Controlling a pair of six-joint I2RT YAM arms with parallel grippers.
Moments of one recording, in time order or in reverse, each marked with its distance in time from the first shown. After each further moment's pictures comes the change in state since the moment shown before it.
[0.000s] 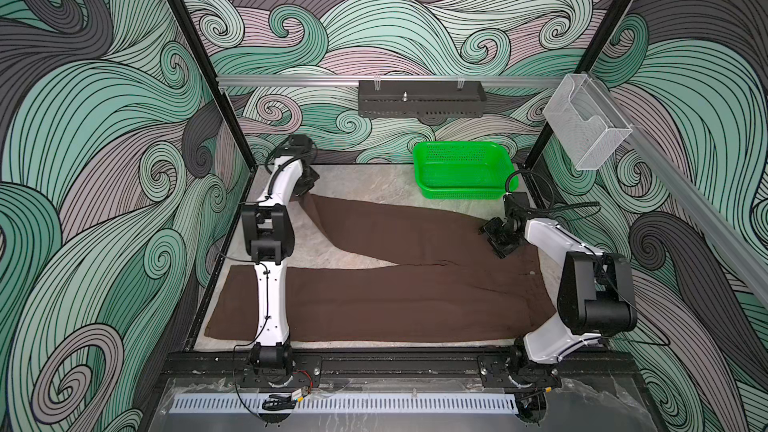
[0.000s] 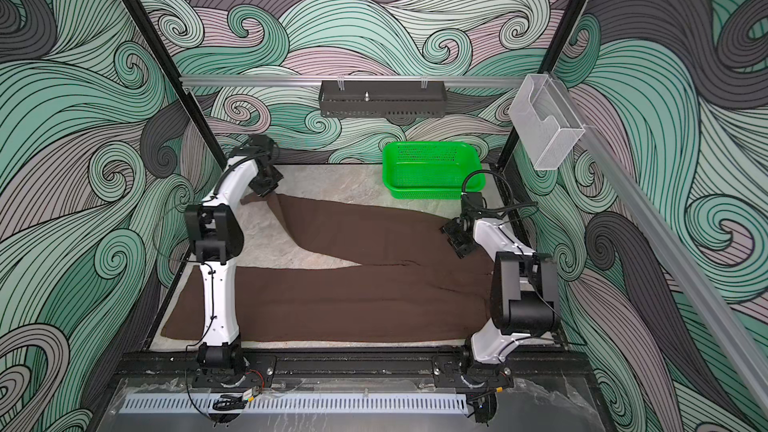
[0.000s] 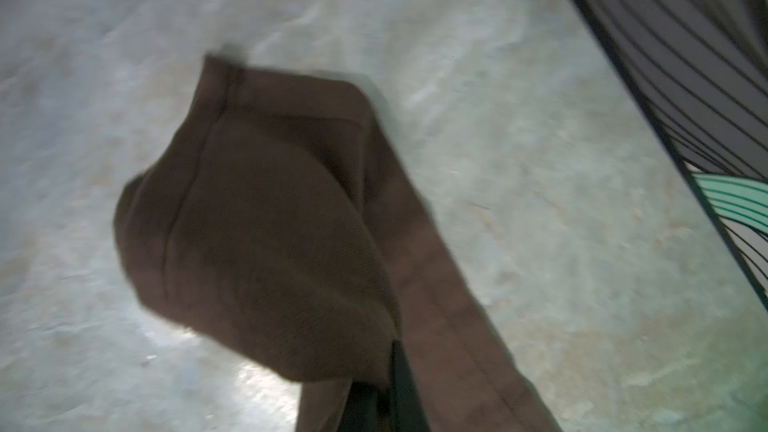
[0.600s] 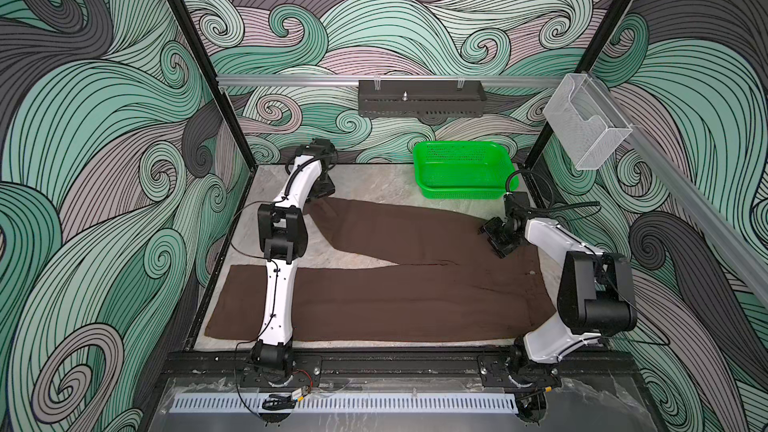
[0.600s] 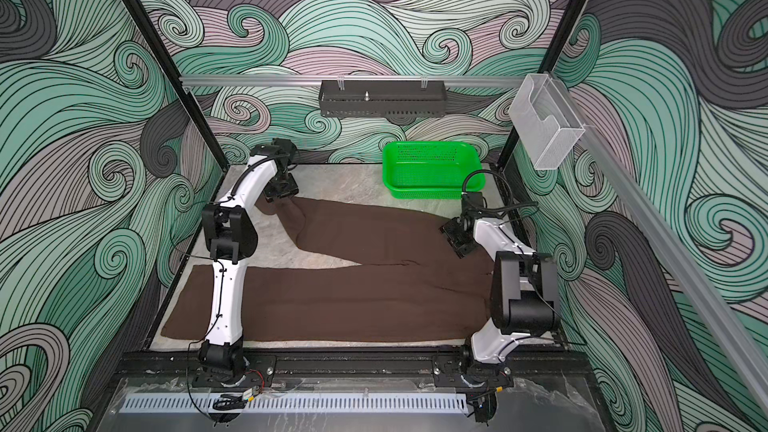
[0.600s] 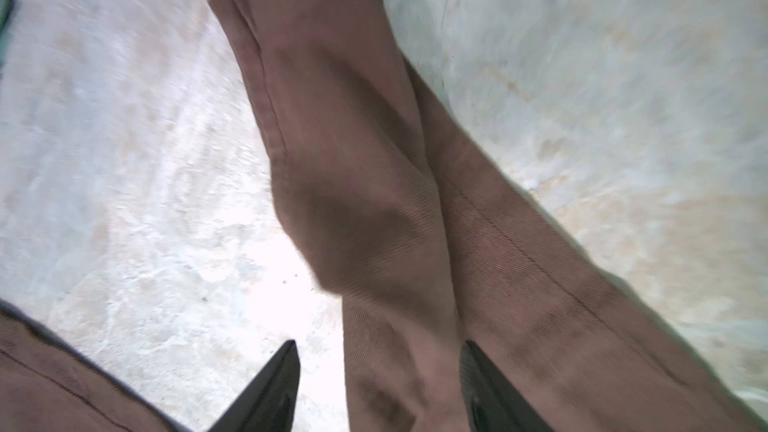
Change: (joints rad) left arm -0.055 -0.091 -0.105 -0.131 -0.087 0.133; right arm -0.005 0.000 0.000 0.001 -0.017 -0.004
